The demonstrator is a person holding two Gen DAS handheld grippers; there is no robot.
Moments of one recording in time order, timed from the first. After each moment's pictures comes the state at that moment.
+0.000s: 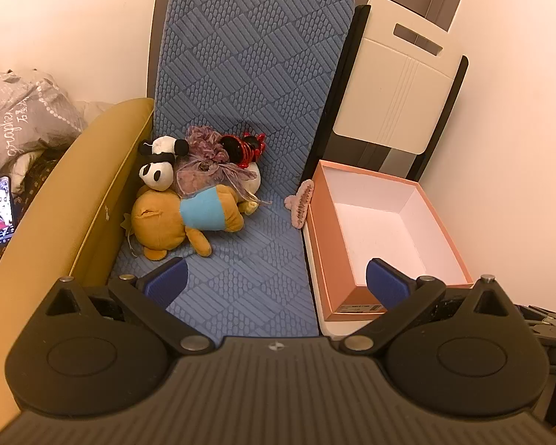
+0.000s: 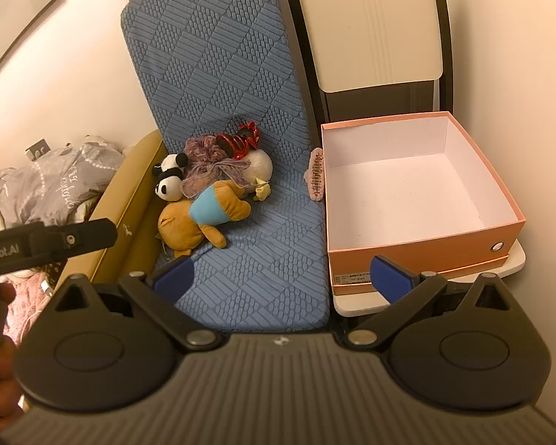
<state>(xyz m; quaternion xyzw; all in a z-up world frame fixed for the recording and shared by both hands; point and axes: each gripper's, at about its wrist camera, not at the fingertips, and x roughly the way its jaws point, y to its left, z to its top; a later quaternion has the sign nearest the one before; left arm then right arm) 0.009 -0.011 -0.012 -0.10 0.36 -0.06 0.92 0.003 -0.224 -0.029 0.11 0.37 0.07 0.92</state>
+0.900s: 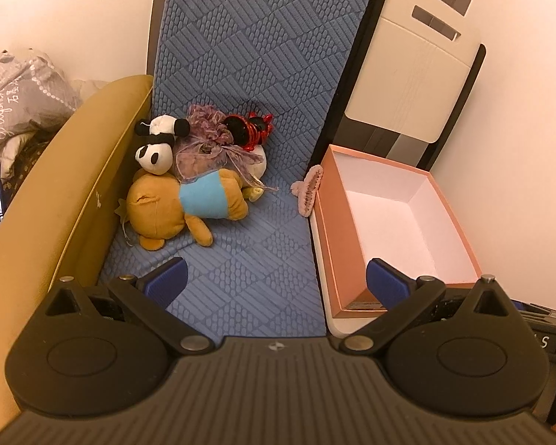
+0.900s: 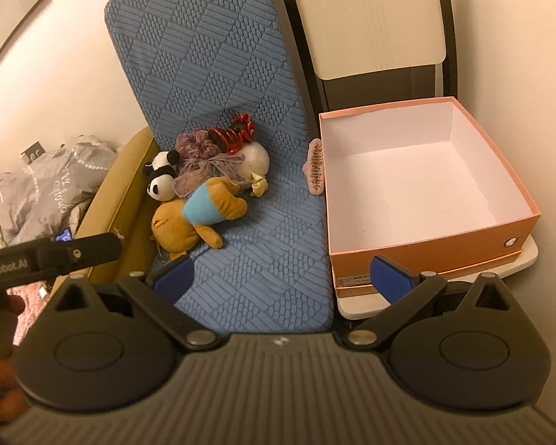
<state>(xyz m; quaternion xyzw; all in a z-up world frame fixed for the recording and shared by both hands) 0.048 -0.005 -0.038 -0.11 0.39 -0.06 0.91 0.037 -0.229 -0.045 0.13 0.39 0.07 0.91</state>
